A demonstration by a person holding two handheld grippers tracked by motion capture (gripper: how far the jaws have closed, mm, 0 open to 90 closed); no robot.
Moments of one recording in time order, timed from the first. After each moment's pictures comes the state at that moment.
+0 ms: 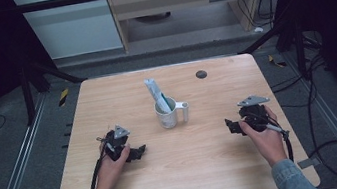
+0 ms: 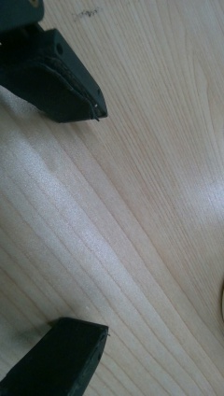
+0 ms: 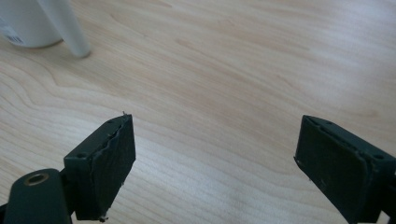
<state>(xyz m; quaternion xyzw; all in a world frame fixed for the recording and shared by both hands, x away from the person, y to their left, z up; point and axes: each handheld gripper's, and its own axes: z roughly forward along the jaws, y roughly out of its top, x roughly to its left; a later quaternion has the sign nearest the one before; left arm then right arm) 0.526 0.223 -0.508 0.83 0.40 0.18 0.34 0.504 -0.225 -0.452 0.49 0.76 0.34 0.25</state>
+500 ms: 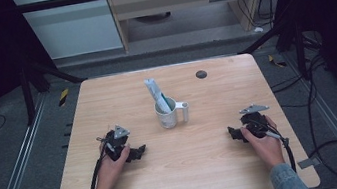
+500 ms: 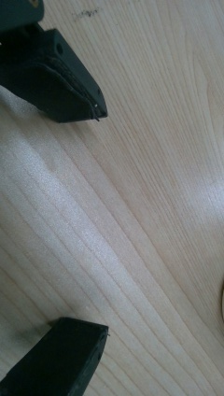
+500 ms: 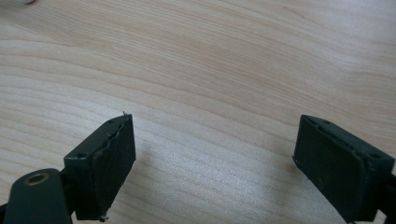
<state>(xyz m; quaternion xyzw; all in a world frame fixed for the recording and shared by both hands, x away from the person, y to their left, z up) 0.526 0.223 -0.508 0.83 0.40 0.18 0.34 0.508 -0.238 -0.501 0.53 0.75 0.32 0.22</state>
